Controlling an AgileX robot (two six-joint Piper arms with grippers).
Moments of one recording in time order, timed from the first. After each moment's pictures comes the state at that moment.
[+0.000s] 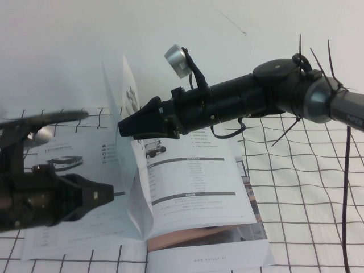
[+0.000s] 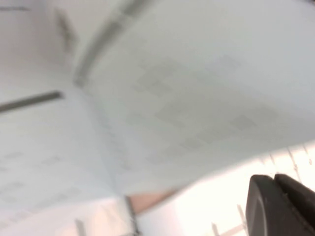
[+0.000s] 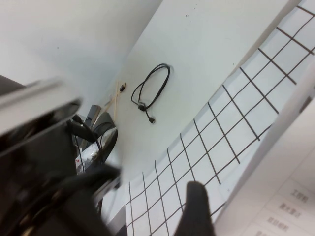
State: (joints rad) right arm 0.46 2.25 -1.78 1.47 1.15 -0.95; left arm -0.02 1.18 -0.65 -1.13 0.78 0.78
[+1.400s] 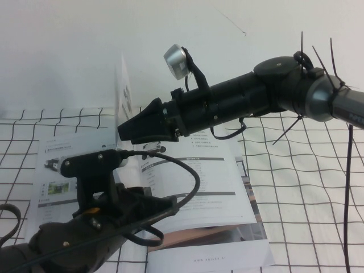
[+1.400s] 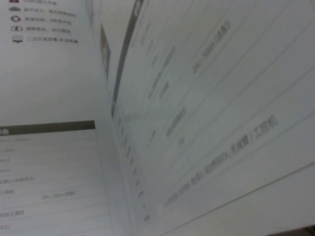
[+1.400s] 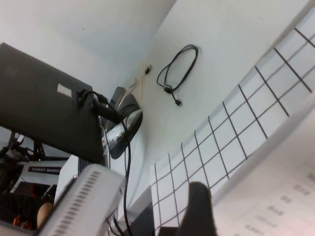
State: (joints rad) right arm 0.46 2.24 -1.78 1.47 1.24 -0.95; left arm -0.80 1.34 -0.58 -1.46 -0.36 0.68
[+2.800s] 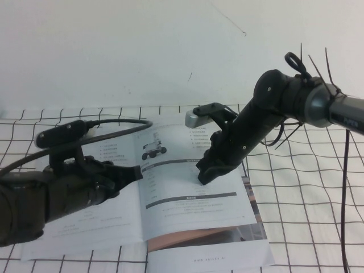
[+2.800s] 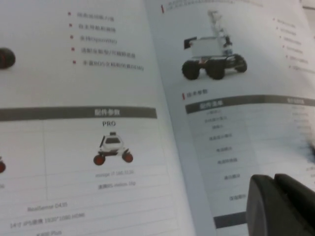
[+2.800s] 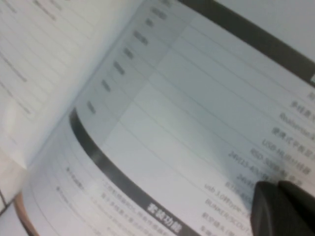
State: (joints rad) right arm 0.42 2.30 -1.78 0.62 1.02 -0.63; left arm -0.39 1.46 -0.68 -1.74 0.02 1.16
